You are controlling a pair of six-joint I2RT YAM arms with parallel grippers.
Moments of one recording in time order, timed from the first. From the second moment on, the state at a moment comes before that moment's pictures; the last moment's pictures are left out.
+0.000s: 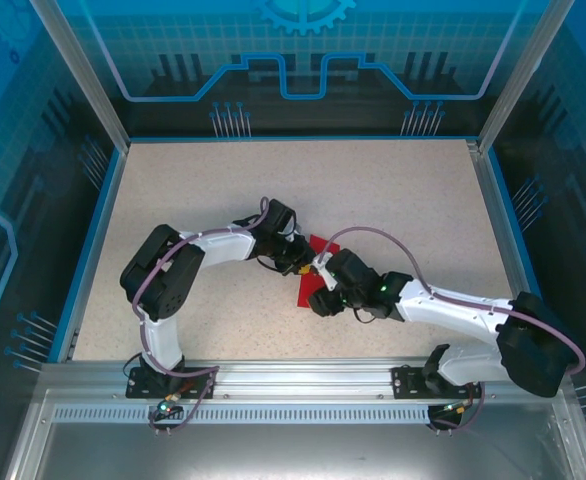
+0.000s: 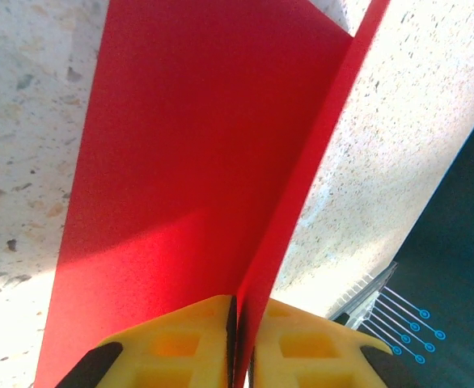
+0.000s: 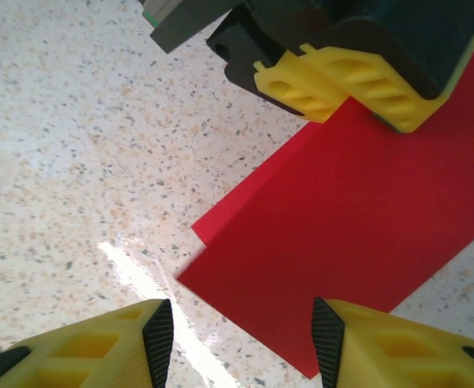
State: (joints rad) left arm -0.57 1.89 1.10 -0.22 0.61 -1.09; right arm 0.91 1.28 0.67 -0.31 0.01 0.25
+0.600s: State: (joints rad) left arm -0.57 1.89 1.11 -0.24 0.61 -1.08; right arm 1.06 1.38 0.75 -0.32 0.16 0.23
